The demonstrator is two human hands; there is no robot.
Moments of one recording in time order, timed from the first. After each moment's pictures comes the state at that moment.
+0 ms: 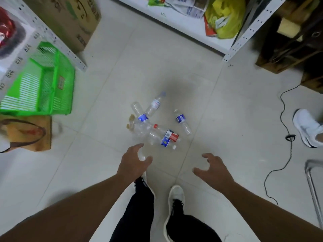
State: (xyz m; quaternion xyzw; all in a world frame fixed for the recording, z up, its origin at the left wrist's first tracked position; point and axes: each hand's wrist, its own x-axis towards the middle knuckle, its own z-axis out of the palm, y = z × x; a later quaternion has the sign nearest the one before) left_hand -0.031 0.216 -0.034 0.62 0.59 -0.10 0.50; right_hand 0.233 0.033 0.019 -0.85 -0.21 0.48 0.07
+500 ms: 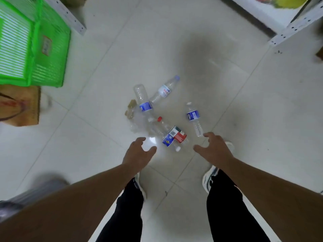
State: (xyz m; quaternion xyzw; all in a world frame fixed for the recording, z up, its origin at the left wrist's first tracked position) left_hand 0.042 0.241 -0.176 0.50 0.69 -0.17 0.50; right_hand 0.321 0.158 -0.160 -0.82 -0.27 0.51 -0.01
